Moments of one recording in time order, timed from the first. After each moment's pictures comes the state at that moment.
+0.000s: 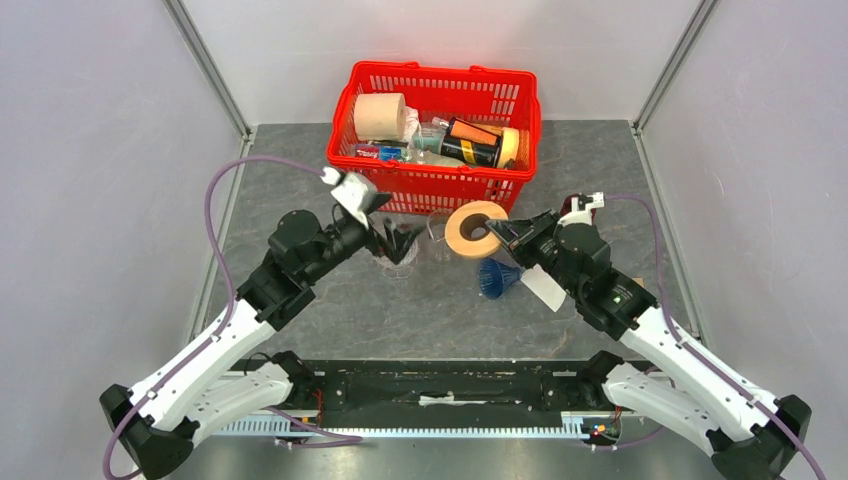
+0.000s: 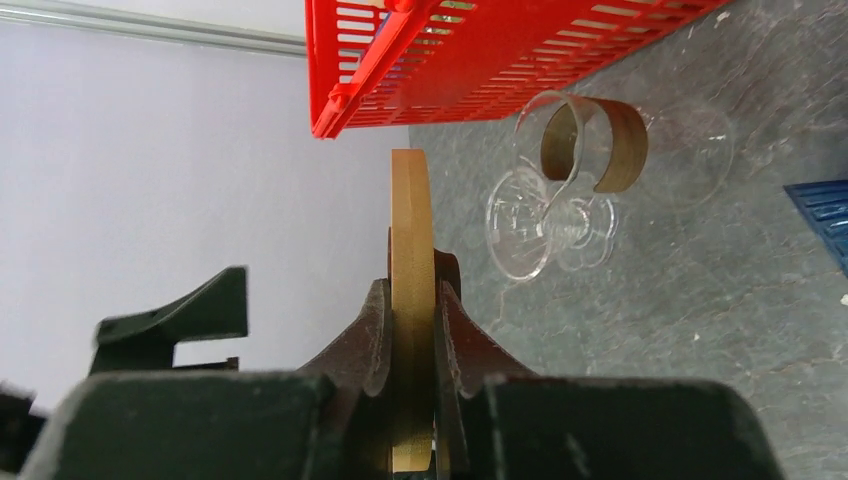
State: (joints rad) left arm -0.70 0.85 0.87 0.02 0.26 0.11; right arm 0.68 0.80 0.74 -0.19 0.18 1.32
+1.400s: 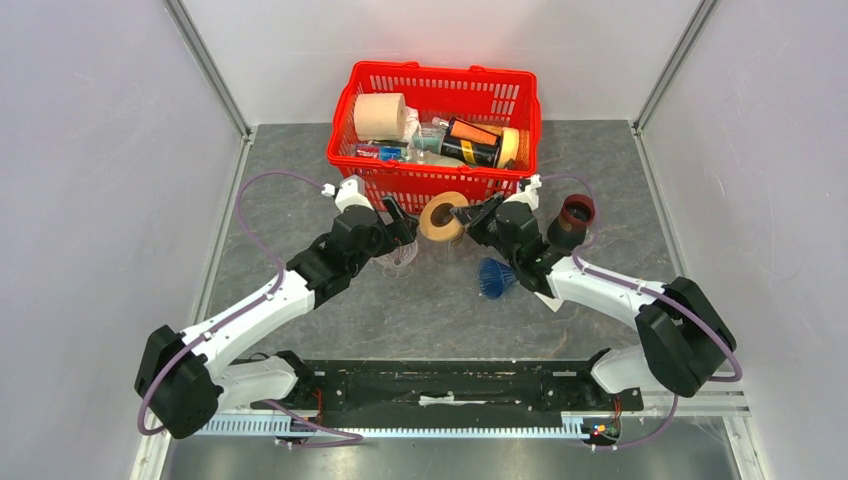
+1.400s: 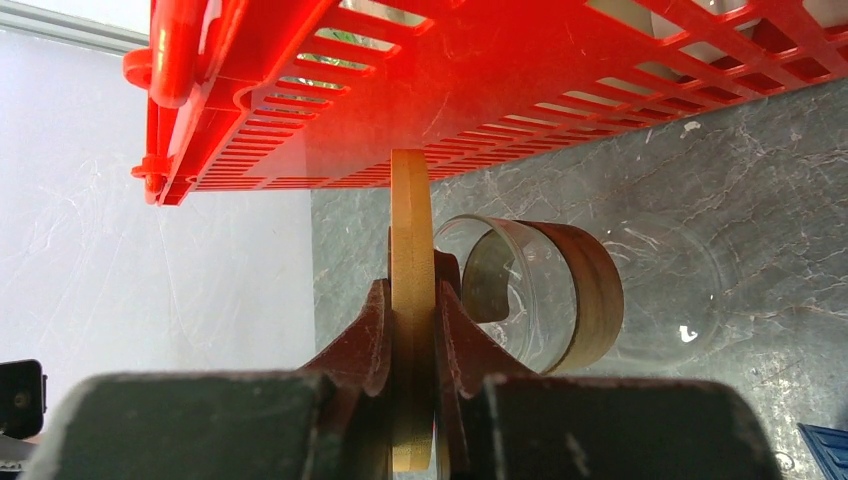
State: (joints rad) left arm -0.69 1.13 0.80 -0.14 -0.32 -0.82; right arm 0.67 1.40 0.74 0.35 0.23 1.13
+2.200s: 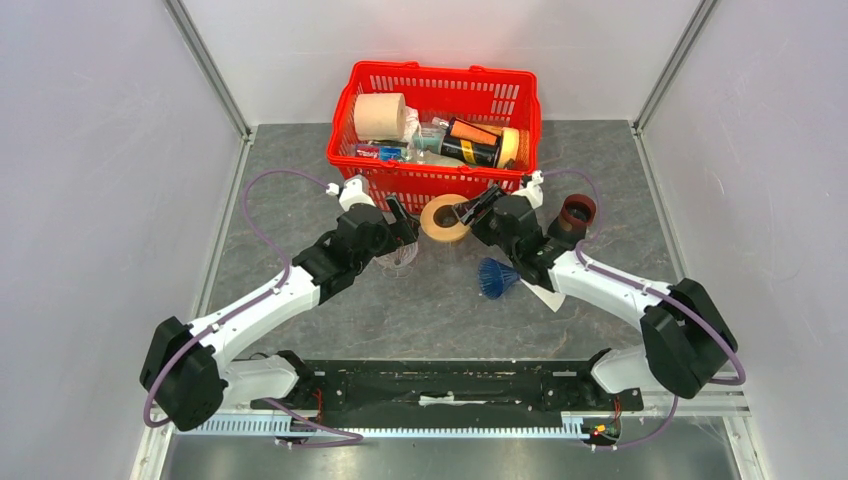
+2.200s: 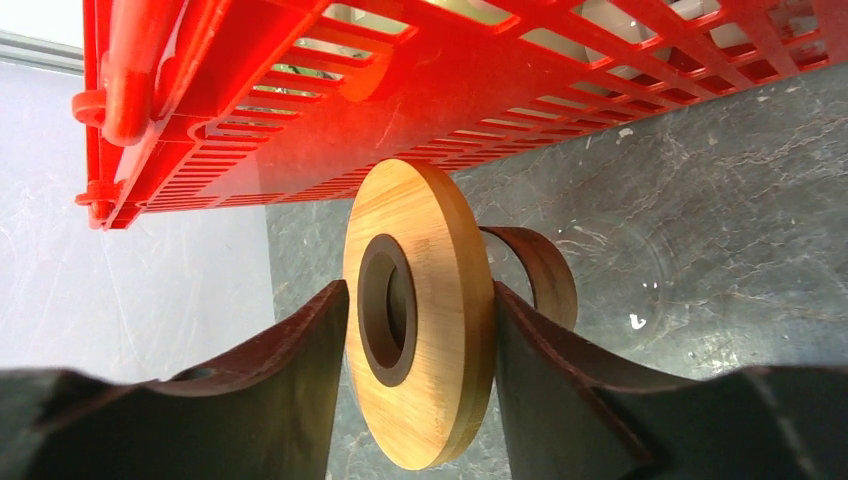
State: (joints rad) left arm -0.69 1.18 0.81 -0.14 -0.33 -0.82; right arm 0.65 1.39 0.80 0.21 0.27 1.12
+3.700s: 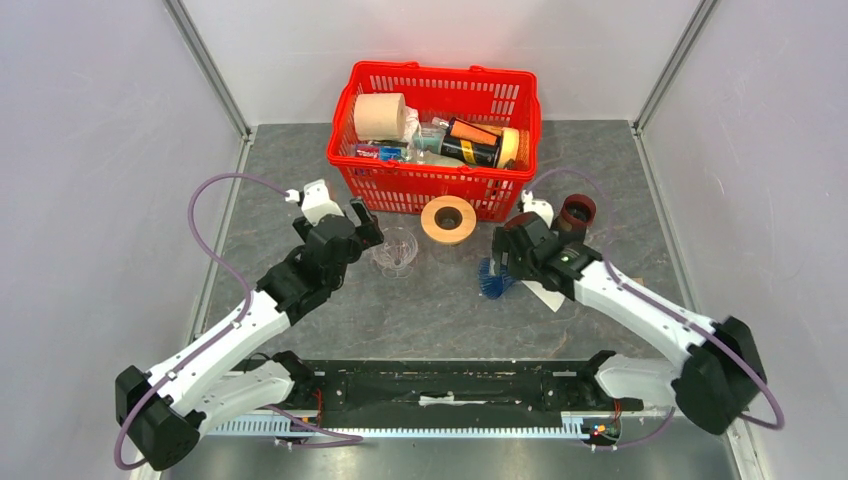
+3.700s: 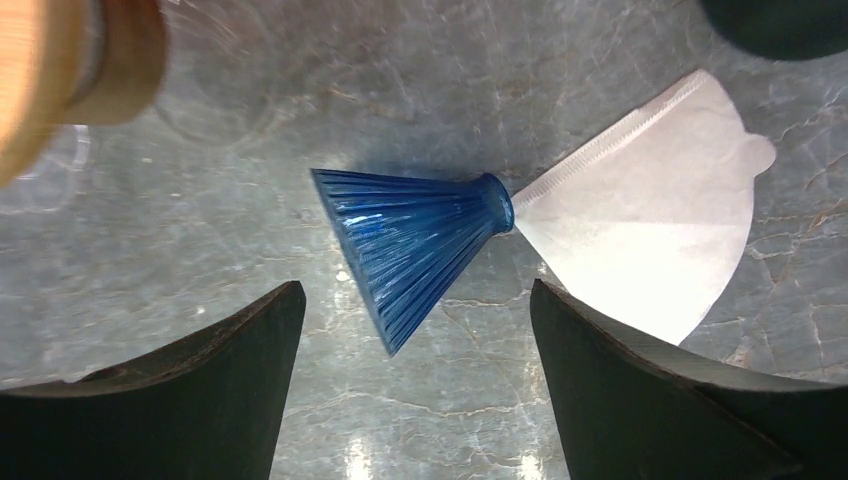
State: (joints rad) left arm -0.69 0.94 0.79 -0.31 -0.65 -0.66; right arm 0.65 1.16 0.83 -0.55 0.31 0.61
